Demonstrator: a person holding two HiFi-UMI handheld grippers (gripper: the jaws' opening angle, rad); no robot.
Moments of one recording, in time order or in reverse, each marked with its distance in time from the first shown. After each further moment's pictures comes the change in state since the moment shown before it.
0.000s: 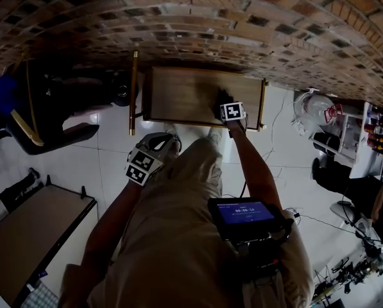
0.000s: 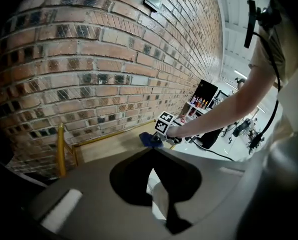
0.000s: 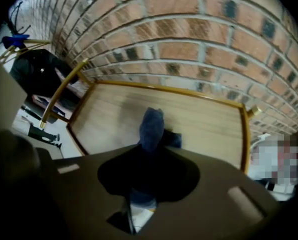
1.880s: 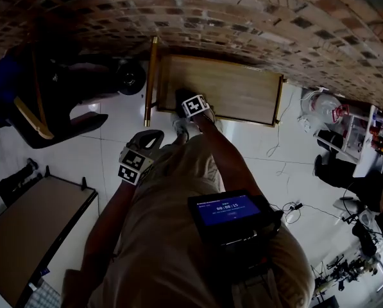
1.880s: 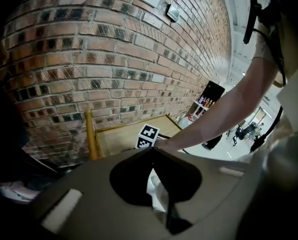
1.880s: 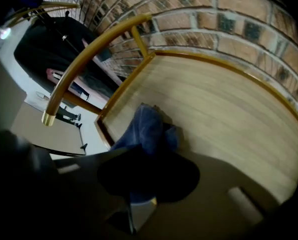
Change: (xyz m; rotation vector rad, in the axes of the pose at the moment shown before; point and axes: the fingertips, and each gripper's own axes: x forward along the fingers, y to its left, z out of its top) left arm -0.075 0.068 -0.067 -0.070 0.002 0.064; right arm 0.099 0.231 0.004 -0.252 0.172 0.102
